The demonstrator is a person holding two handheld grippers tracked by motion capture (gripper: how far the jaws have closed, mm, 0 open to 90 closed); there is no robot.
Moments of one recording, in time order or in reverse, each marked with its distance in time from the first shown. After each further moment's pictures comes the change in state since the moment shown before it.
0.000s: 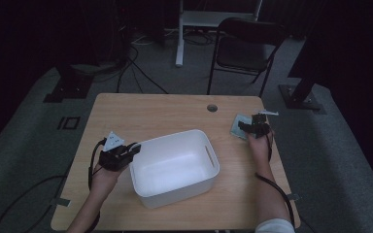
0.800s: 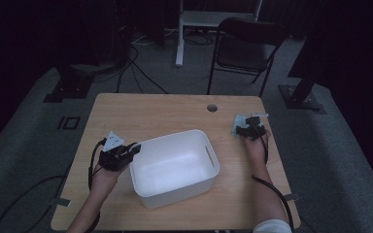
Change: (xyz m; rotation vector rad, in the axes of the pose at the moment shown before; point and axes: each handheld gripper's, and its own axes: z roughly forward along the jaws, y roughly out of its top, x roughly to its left) left arm 0.000 0.000 0.000 -0.003 -0.001 -0.001; right arm 0.010 -0.012 0.016 0.063 -0.102 -0.127
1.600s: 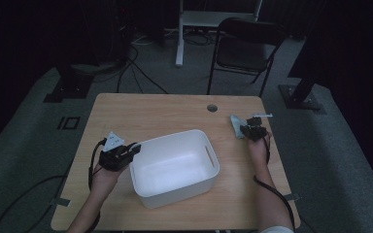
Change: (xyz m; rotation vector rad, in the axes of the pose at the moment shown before) left arm -0.001 0.000 0.000 -0.001 0.005 0.002; right arm 0.005 0.002 -0.034 -0.018 0.115 0.028
